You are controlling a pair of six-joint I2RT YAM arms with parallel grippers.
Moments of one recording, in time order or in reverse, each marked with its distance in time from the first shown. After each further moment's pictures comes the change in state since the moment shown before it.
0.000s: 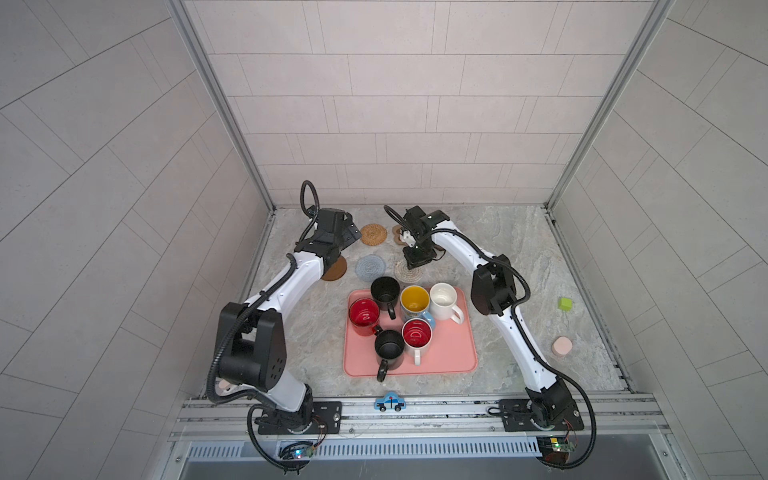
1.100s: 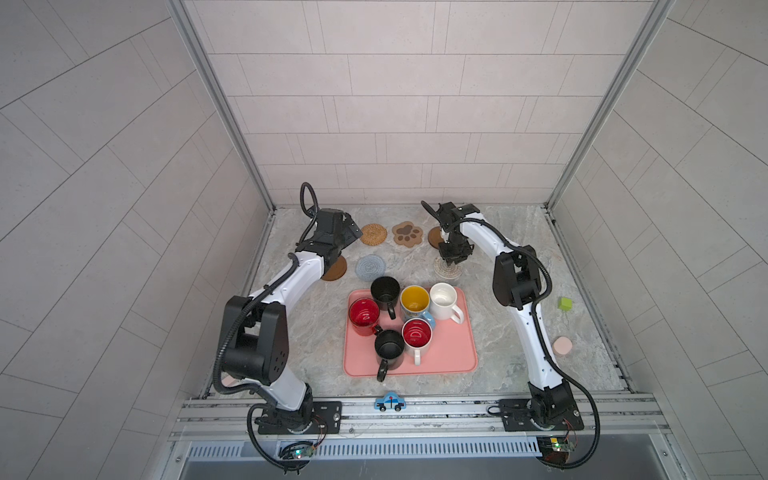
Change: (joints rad) left arm 0.014 0.038 -0.011 0.093 0.060 -0.004; right arm -0.165 -0.130 -0.235 -0.019 0.176 0.049
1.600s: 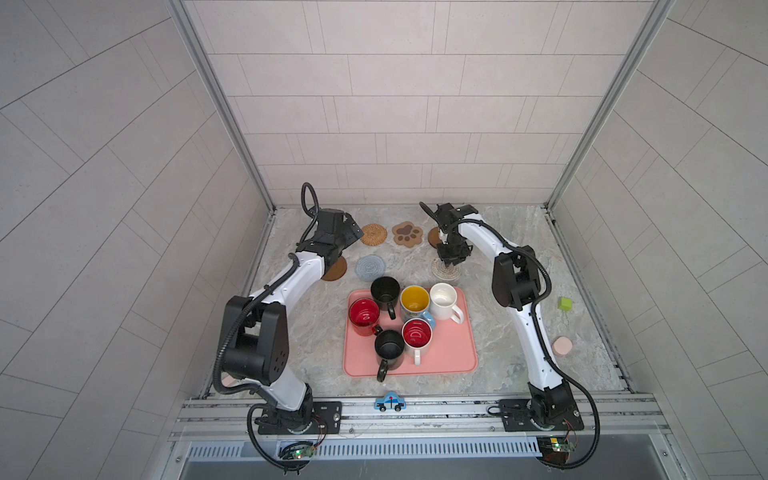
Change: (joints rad) left arm 0.000 0.000 0.000 0.001 0.014 0.003; right arm 0.008 -0.003 -0.005 0.002 -0.011 0.017
